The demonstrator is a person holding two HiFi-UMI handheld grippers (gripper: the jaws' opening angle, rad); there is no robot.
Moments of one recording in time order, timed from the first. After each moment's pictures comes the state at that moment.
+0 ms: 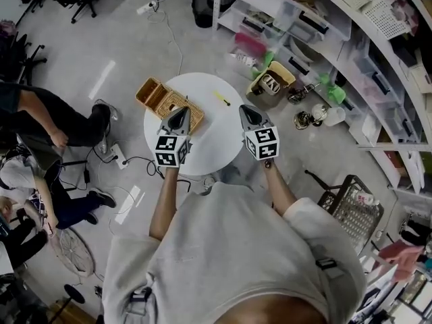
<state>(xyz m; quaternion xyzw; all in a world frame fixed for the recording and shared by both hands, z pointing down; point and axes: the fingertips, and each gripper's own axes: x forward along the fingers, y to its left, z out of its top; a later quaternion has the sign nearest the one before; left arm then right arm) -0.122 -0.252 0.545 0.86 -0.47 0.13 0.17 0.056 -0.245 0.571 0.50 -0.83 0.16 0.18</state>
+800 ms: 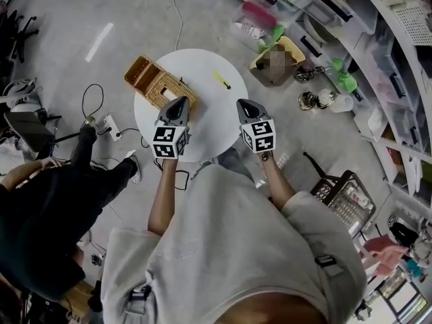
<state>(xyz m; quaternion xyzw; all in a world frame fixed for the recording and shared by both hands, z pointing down) -0.117 -0.260 0.615 0.83 -0.48 0.17 0.24 0.056 -0.245 0.663 0.46 -0.82 0.24 0.25</state>
